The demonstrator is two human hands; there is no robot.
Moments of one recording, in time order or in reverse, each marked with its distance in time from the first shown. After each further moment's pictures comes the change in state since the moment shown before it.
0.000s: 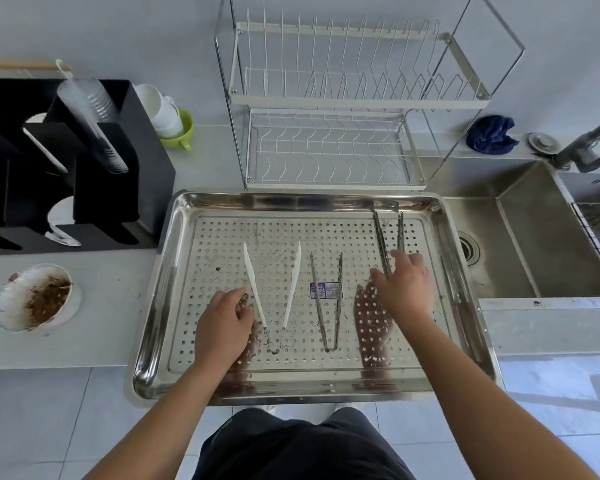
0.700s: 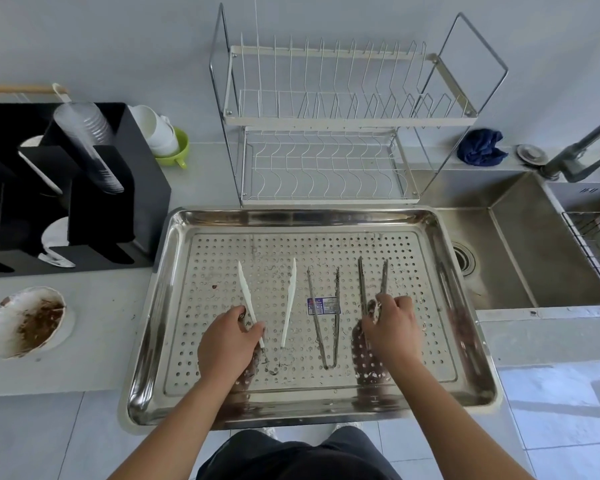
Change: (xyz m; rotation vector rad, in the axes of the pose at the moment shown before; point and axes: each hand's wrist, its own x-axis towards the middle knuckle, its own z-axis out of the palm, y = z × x) left_hand 0.010 0.012 0.005 0.036 -0.062 -0.118; right_hand -0.037 0.012 0.027 0.023 -0.106 0.061
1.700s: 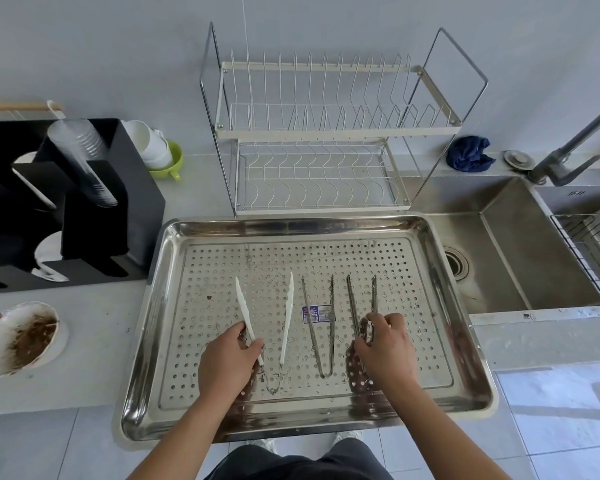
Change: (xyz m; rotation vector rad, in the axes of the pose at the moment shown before) left_hand -0.013 0.003 0.003 -0.090 -0.048 0.026; right_hand -0.024 0.010 0.005 0.024 -0.025 -0.052
